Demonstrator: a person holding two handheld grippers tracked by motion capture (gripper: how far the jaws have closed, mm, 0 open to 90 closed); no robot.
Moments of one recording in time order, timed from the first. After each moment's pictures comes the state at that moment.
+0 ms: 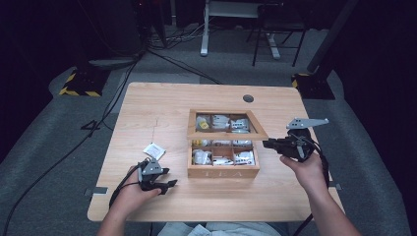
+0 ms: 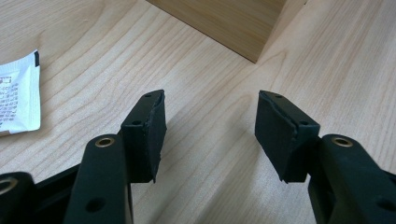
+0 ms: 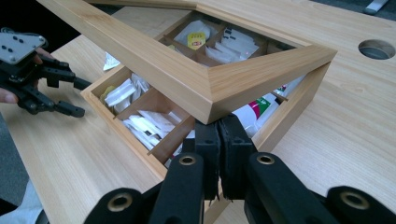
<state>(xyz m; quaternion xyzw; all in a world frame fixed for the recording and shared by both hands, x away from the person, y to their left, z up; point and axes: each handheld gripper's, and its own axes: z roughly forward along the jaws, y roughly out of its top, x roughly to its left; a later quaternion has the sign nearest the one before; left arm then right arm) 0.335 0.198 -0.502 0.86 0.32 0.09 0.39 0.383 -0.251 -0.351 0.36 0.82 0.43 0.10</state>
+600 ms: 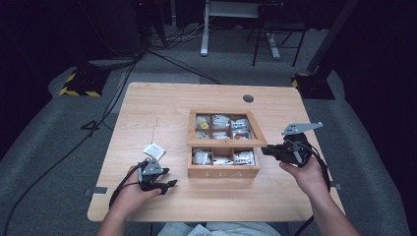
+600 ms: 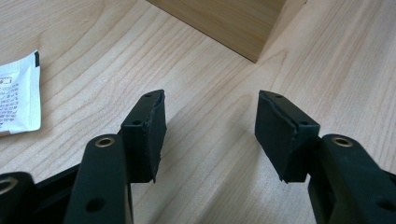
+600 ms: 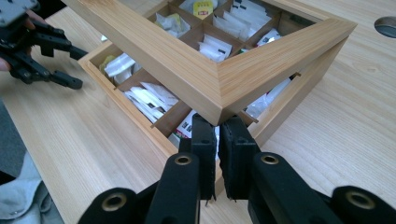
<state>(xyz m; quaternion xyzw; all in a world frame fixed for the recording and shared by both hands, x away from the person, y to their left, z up) 0.335 0.198 -0.503 0.86 0.32 0.09 0.39 0.376 -0.245 -0.358 0.35 0.85 0.39 0.09</state>
